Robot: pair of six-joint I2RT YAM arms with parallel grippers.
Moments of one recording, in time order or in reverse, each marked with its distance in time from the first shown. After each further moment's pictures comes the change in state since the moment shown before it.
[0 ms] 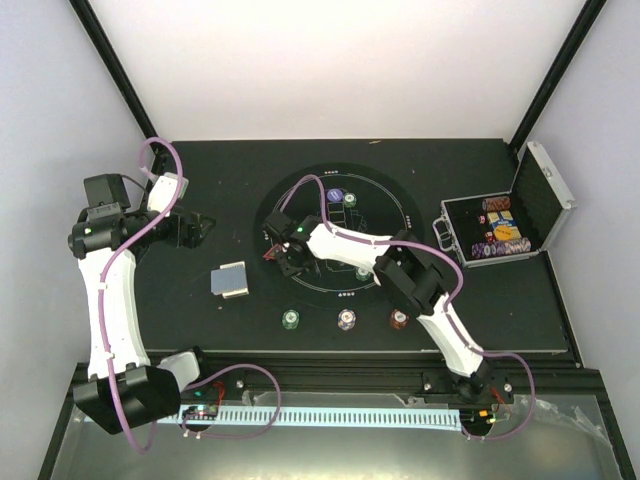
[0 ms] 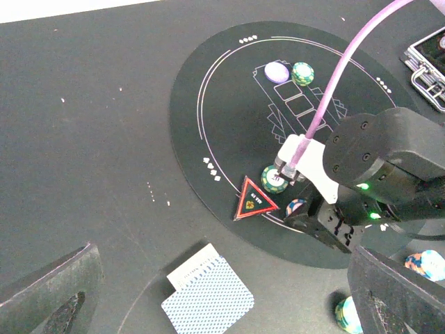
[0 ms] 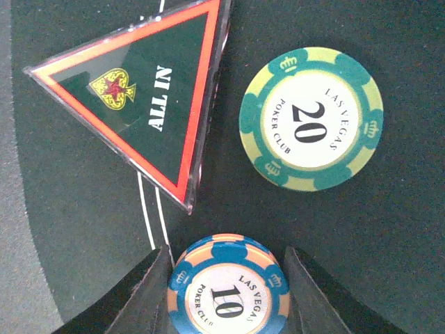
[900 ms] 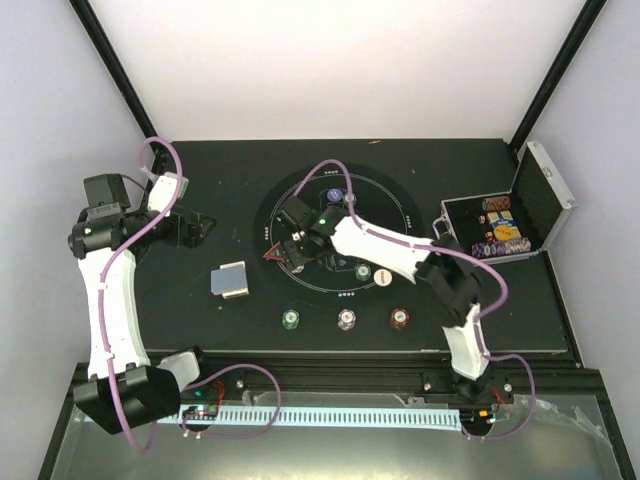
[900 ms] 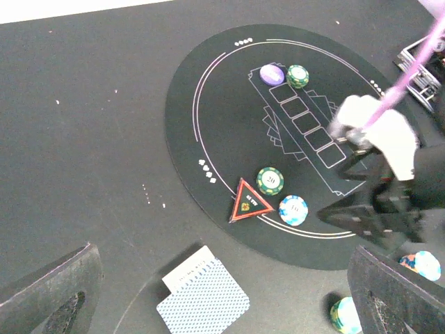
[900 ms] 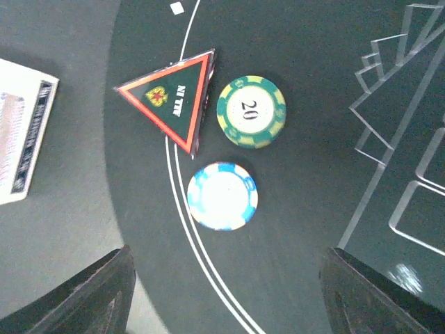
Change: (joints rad) left arm 0.000 0.000 0.000 0.000 0.010 -0.005; right arm -0.020 -0.182 -0.095 0.001 0.001 -0.010
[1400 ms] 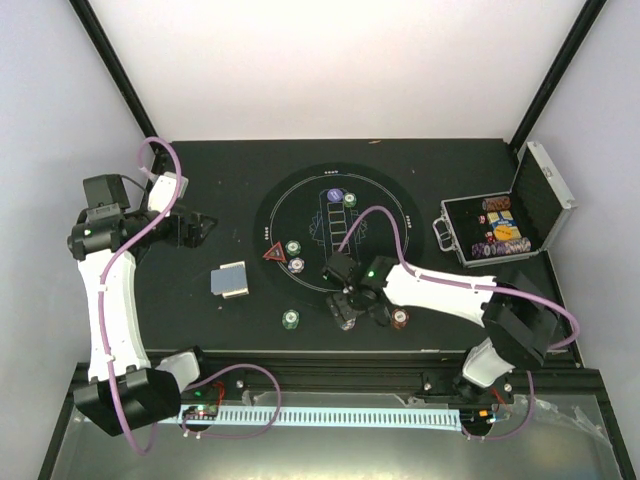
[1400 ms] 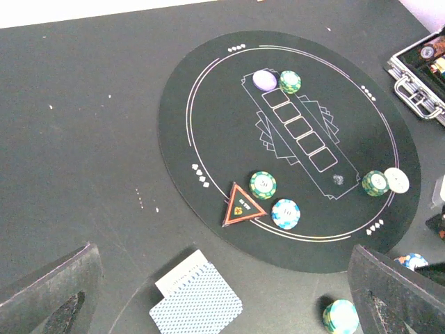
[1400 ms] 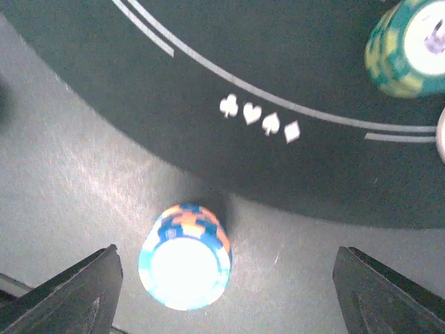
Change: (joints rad) left arm 0.000 -0.005 0.000 0.001 0.024 -0.011; right arm 0.079 -0.513 -0.675 0.019 0.030 0.113
